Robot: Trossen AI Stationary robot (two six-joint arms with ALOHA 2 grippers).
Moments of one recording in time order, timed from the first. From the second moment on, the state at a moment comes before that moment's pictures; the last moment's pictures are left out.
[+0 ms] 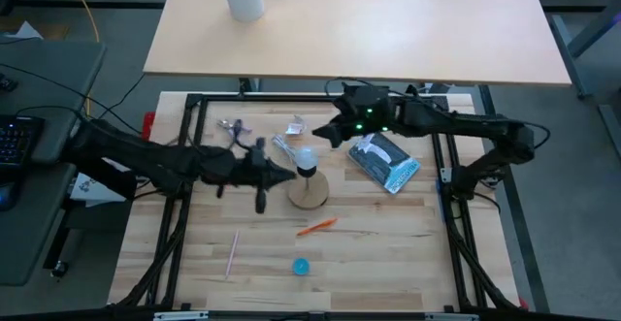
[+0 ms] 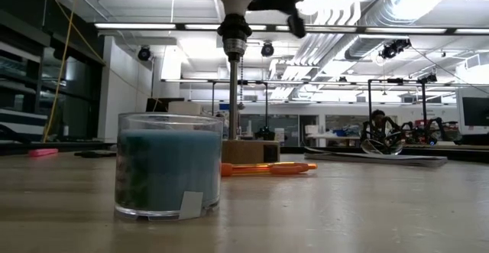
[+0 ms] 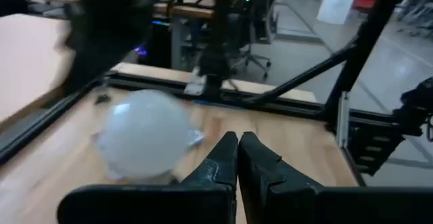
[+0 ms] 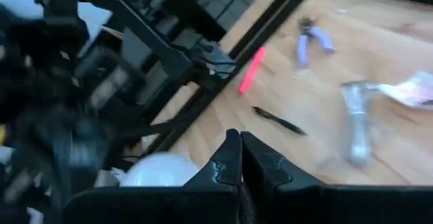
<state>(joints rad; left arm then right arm) -0.23 1.13 0.91 0.01 -0.31 -0.18 -0.23 1.48 1.28 -0.22 -0.20 0.73</state>
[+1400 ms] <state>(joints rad) -0.15 0.94 0.91 -0.50 -0.57 -0.16 -0.19 1.33 1.28 -0.57 -0.24 0.69</state>
